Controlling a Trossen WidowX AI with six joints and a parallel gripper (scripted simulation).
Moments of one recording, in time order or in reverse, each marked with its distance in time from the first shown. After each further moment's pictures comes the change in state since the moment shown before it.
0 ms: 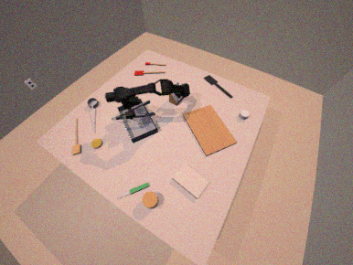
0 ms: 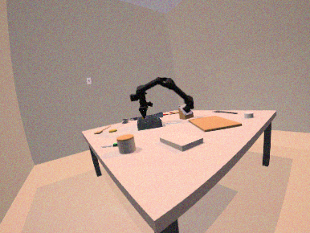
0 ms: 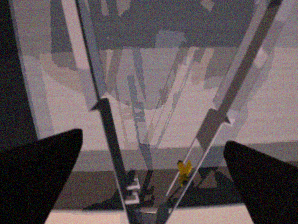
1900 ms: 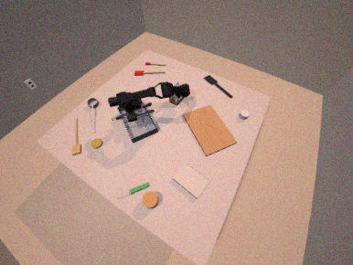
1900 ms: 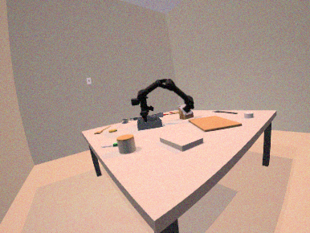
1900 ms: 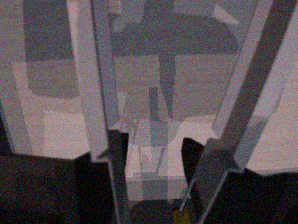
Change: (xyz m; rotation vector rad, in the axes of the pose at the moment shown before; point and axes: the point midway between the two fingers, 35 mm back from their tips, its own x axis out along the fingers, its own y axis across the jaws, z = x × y) arm 0.038 0.000 0.005 -0.001 -0.004 -0.002
